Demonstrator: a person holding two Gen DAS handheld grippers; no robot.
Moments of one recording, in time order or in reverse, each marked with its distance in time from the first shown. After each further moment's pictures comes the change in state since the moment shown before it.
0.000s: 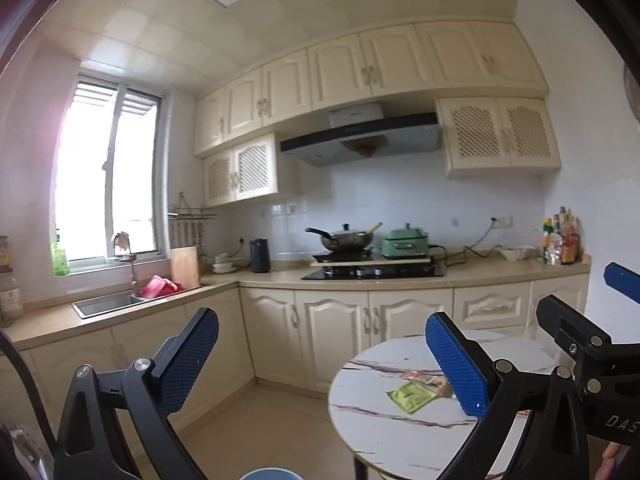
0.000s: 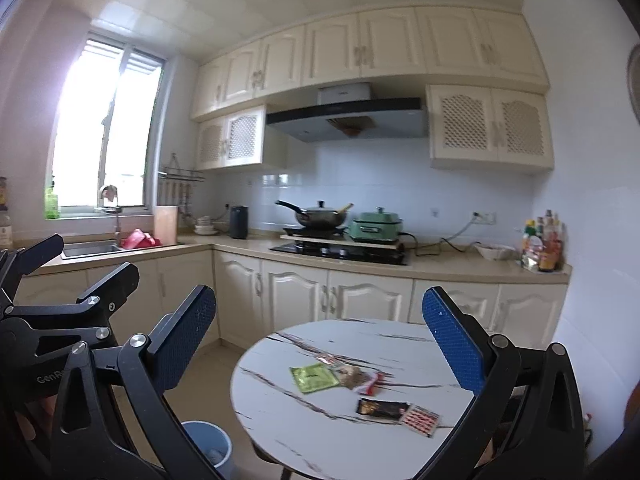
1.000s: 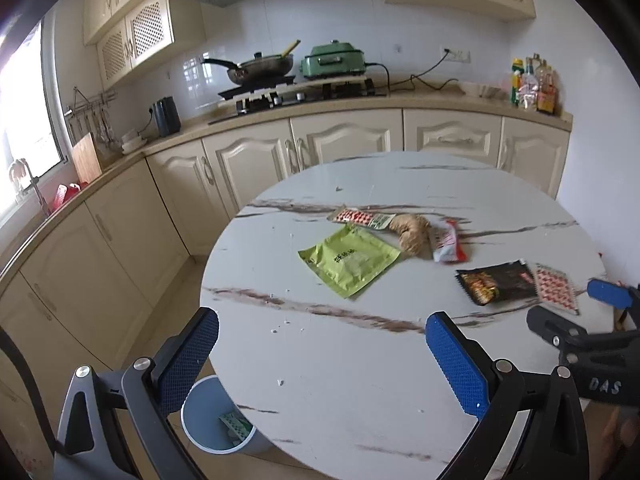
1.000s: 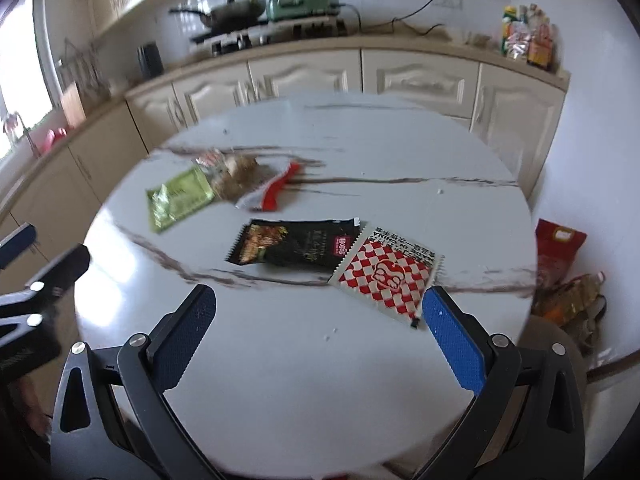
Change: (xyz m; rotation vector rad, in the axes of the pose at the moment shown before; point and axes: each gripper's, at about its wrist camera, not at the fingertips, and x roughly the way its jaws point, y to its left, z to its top) left arm 0.356 -0.066 0.011 0.146 0.572 -0.202; right arm 0.200 -0.129 -0.201 0.202 0.730 -0.112
